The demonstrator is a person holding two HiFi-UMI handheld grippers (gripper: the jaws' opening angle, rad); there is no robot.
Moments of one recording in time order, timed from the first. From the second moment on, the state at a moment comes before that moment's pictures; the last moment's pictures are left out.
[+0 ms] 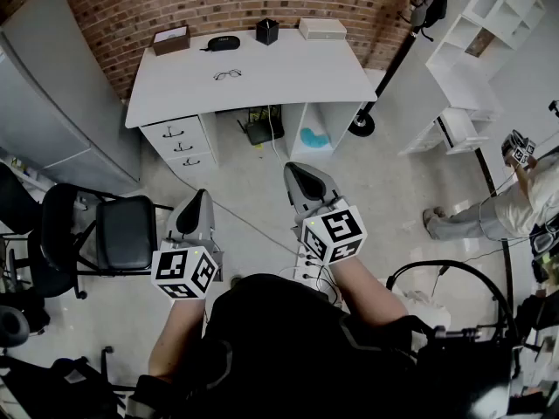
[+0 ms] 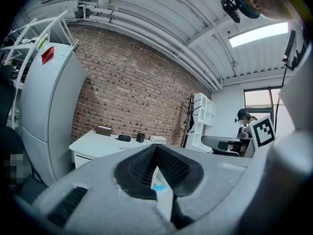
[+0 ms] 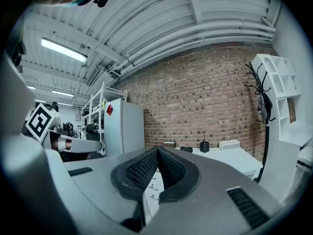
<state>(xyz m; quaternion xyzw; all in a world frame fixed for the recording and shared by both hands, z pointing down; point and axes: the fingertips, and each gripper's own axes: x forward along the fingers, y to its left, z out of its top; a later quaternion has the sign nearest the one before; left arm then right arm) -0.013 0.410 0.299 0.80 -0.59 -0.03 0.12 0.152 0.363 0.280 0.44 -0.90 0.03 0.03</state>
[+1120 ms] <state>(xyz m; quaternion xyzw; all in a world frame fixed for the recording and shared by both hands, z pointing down) -0.057 0.405 0.303 0.81 -0.56 -0.06 0.13 0.103 0.372 0.280 0.45 -0.89 0.02 0.04</state>
